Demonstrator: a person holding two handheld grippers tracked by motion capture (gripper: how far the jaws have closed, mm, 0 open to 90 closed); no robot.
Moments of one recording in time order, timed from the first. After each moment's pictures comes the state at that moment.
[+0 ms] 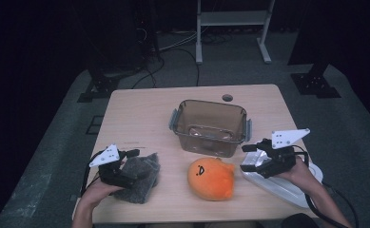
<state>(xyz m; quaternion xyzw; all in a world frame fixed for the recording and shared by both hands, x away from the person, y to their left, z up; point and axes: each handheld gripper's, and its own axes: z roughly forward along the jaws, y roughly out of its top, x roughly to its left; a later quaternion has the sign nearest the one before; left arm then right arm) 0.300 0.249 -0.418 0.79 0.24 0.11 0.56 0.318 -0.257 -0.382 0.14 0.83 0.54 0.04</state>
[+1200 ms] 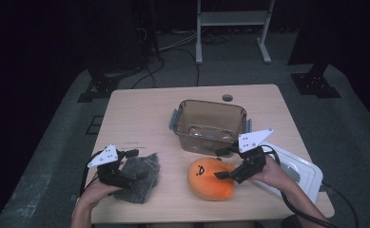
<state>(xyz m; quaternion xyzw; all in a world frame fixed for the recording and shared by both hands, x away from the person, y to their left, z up) 0.298 0.252 -0.417 0.79 0.24 0.11 0.56 0.321 -0.182 -0.383 0.09 0.85 0.52 0.00</state>
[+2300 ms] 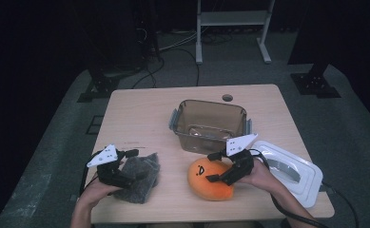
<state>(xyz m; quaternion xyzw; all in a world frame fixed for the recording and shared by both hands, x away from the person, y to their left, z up) 0.298 0.253 -0.417 0.78 0.24 0.11 0.56 0.329 -0.159 -0.416 0.10 0.86 0.50 -0.01</state>
